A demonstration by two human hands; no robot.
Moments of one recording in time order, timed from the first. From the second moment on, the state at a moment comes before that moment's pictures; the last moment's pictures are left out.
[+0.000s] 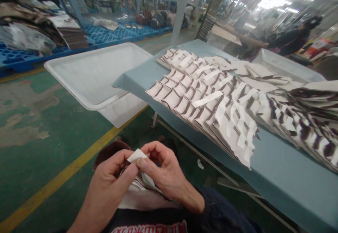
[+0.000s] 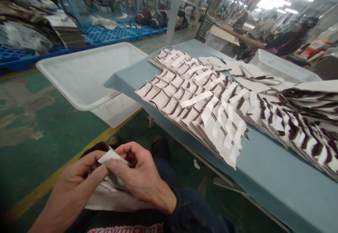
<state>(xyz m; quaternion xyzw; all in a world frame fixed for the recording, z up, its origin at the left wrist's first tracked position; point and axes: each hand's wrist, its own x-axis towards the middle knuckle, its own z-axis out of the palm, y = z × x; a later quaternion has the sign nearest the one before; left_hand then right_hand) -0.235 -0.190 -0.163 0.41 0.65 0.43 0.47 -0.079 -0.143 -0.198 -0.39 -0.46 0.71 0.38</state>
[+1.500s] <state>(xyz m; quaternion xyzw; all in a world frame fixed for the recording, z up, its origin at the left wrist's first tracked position) -0.285 -0.198 -0.181 0.45 0.54 0.33 0.64 -0.049 -0.179 -0.159 -0.47 -0.53 0.64 0.30</state>
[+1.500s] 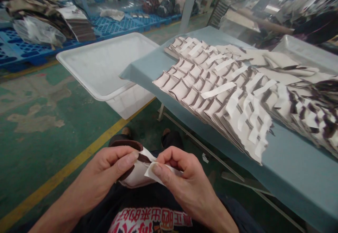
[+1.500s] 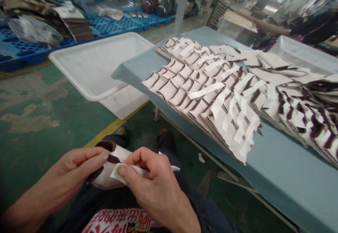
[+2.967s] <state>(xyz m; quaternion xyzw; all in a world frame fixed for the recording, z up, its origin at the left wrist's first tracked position) -0.263 -0.199 -0.184 0.51 0.59 0.44 0.45 -0.099 -0.186 -0.183 -0.55 -0.59 0.46 0.37</state>
